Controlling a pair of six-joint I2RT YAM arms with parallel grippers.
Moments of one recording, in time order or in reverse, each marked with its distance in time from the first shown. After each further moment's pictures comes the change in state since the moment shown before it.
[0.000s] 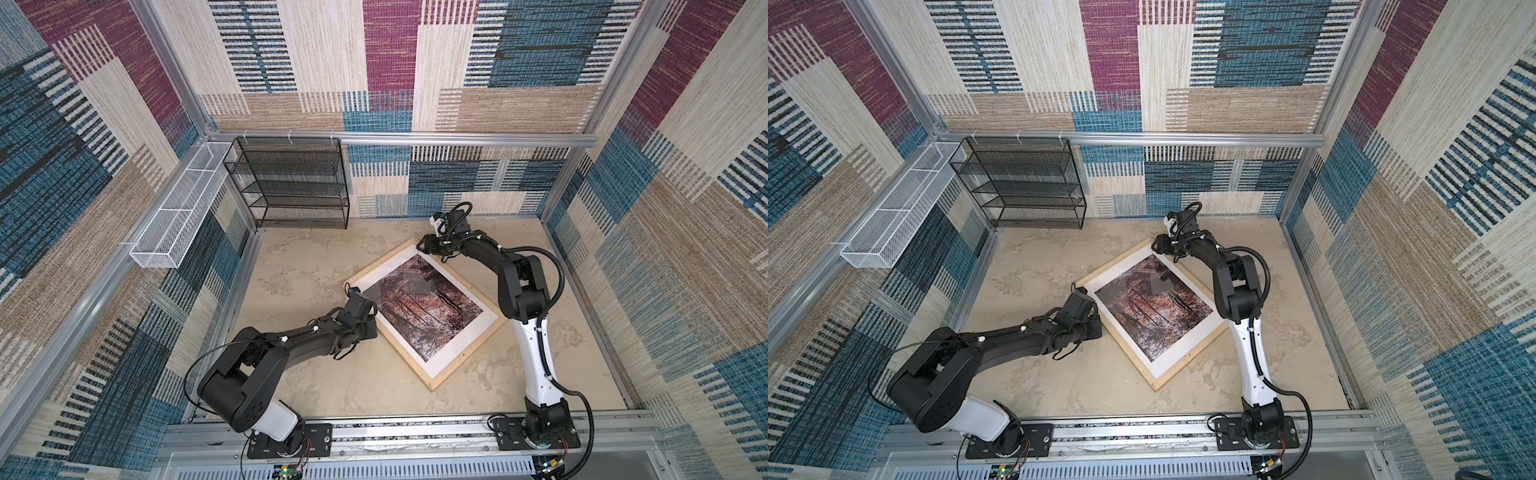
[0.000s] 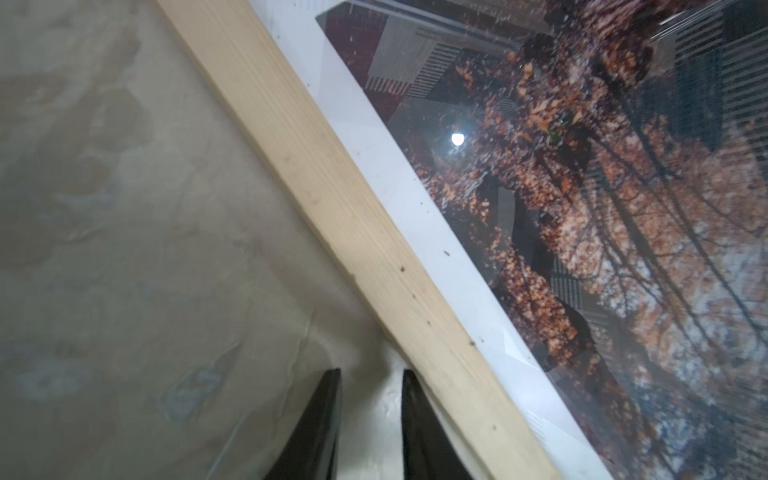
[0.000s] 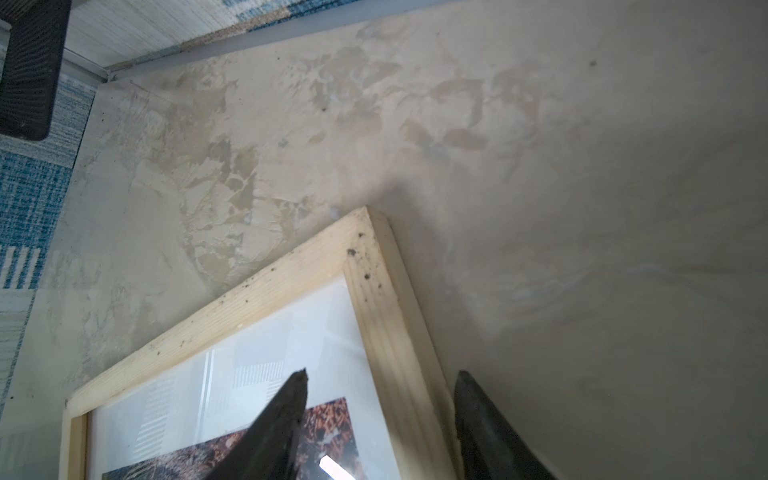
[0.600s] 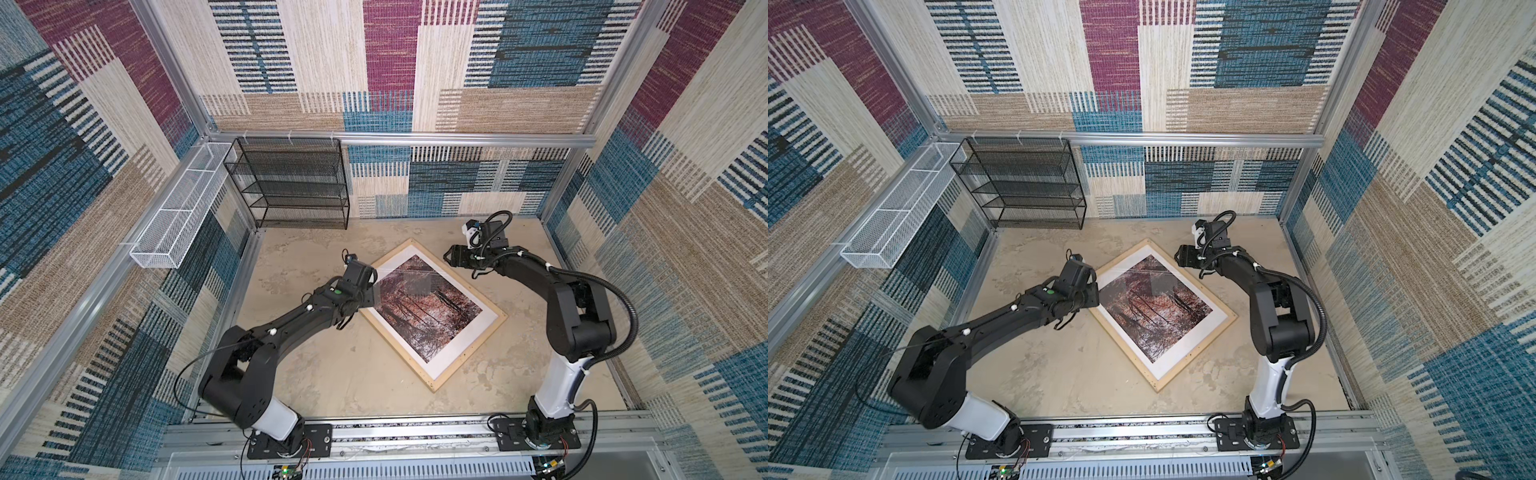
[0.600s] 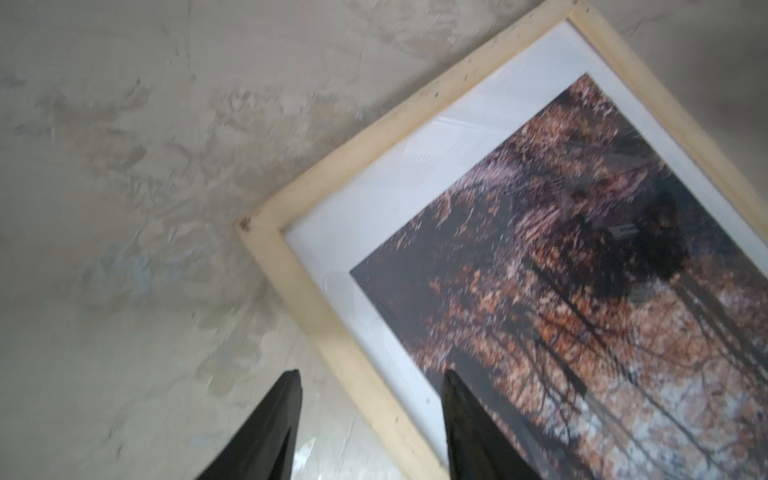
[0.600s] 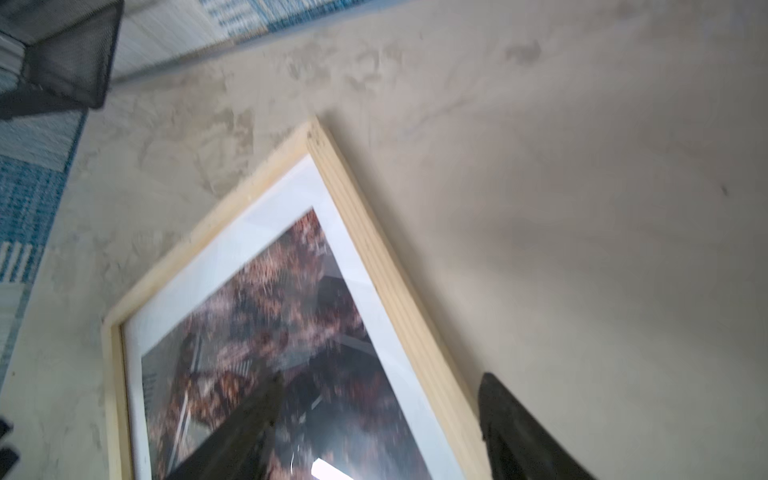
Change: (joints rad) left arm 0.088 0.106 0.406 -0.200 -0.141 0.191; right arm -0.078 -0.661 -0.789 0.143 0.110 0.002
